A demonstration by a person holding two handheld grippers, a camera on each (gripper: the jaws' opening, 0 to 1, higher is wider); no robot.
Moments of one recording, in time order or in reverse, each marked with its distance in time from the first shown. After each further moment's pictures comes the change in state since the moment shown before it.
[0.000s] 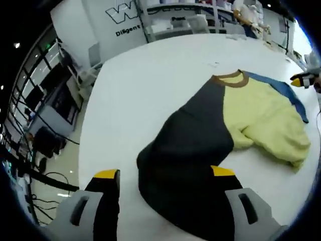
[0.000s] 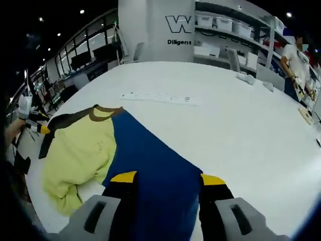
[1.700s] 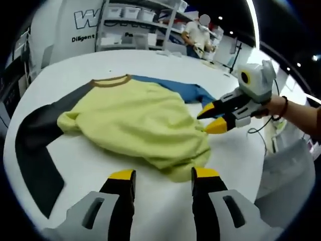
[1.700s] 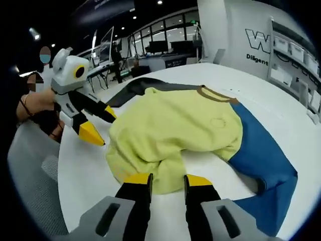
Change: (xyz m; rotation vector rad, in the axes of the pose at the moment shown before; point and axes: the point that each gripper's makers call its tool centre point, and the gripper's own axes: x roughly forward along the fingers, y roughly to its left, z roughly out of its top) left arm -0.042 -0.250 -0.047 0.009 -0.109 -0.503; right arm -0.009 0.163 -0.089 -0.431 0.018 0.444
